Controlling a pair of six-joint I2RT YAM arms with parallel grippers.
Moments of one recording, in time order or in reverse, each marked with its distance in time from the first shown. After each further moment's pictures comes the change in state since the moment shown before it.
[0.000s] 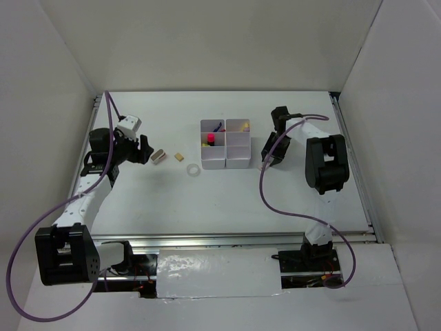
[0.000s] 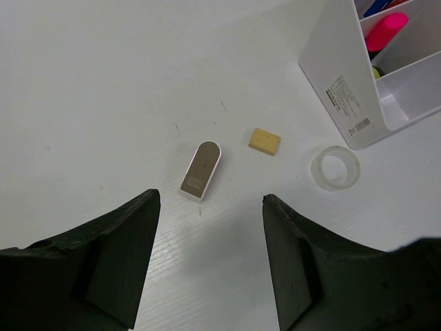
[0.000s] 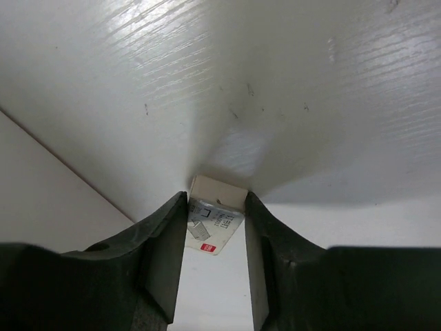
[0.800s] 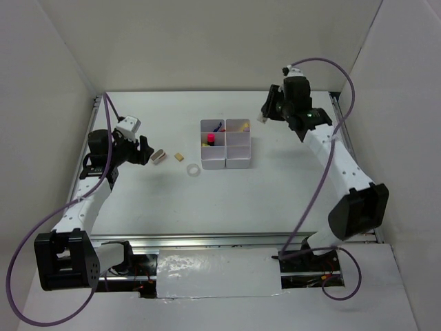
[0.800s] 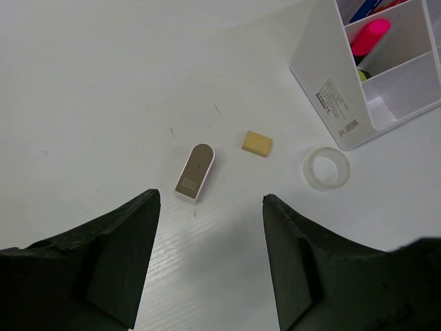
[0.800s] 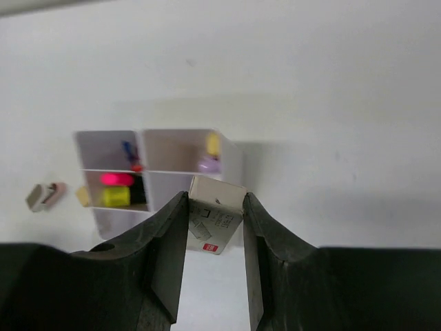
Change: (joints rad) left arm 0.000 -0.037 -0.015 0.001 0.018 -0.006; right arm 0.073 -0.481 0.021 0.266 0.090 -0.304
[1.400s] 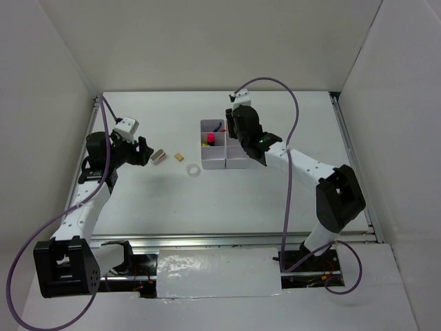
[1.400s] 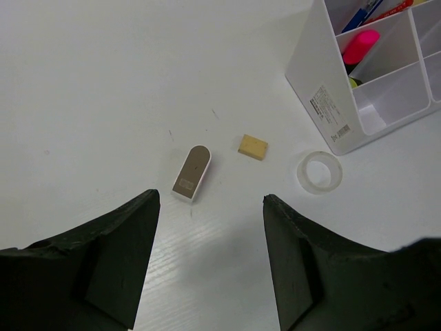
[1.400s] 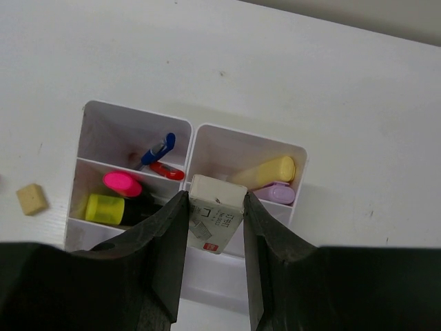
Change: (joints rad) left arm 0.002 -0.049 -0.024 0.006 -0.002 -0.032; right arm 0.385 0.052 -0.279 0.553 0.370 -0.251
